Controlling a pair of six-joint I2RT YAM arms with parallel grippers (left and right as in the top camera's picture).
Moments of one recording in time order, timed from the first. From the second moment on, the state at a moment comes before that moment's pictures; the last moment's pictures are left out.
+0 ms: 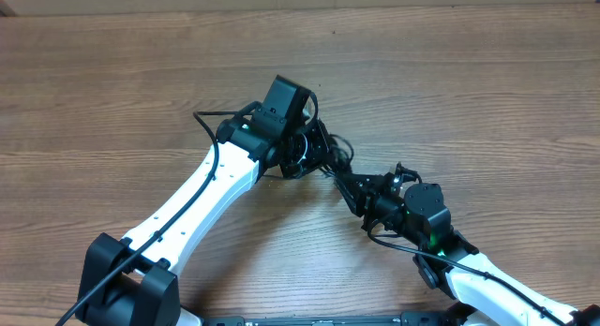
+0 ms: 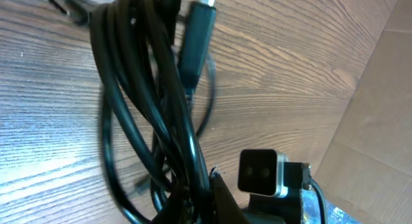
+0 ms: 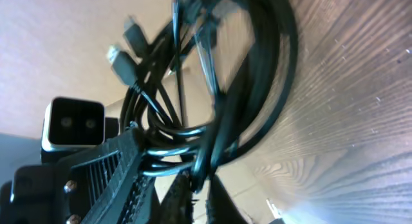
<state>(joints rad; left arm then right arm) -0.54 1.65 1.27 -0.65 0.46 -0.98 0.50 1.20 0.25 0.63 -0.35 1.88</state>
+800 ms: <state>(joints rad) -0.50 1.65 1.27 -0.58 0.63 -1.01 0.51 1.20 0.26 0.26 -0.17 1.73</state>
